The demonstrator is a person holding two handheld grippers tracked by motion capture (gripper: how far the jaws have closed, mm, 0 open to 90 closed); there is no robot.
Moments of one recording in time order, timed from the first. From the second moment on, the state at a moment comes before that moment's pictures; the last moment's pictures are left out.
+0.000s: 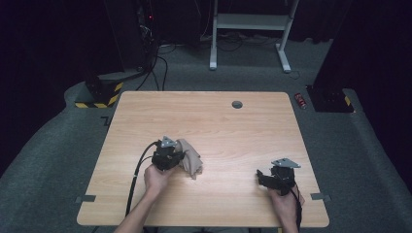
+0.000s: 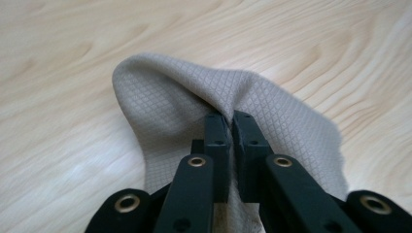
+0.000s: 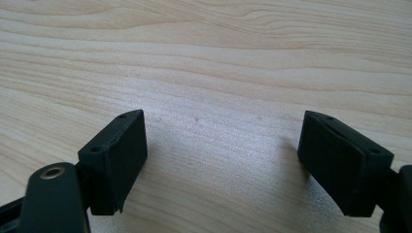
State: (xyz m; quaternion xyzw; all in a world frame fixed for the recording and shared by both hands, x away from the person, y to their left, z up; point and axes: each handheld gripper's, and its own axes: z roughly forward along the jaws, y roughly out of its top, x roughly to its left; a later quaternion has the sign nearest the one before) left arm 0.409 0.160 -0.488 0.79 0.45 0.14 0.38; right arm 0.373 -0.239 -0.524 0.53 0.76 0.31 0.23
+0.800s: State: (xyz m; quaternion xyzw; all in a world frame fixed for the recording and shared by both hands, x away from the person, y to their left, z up) left arm 0.414 0.082 -0.495 0.82 0.40 0.08 0.40; right arm 0.373 -0.238 -0.524 0.53 0.75 0.31 0.23
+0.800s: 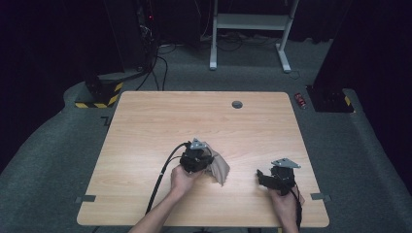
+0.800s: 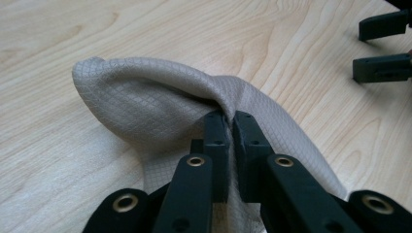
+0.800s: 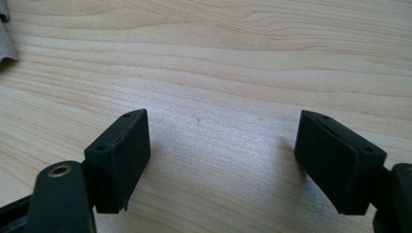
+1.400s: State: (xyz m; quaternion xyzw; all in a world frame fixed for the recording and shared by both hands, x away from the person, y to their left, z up) left arm 0.355 0.133 -0.506 0.80 0.44 0.14 0.39; right arm 0.366 -0.228 -0.519 0.50 0.78 0.33 0.21
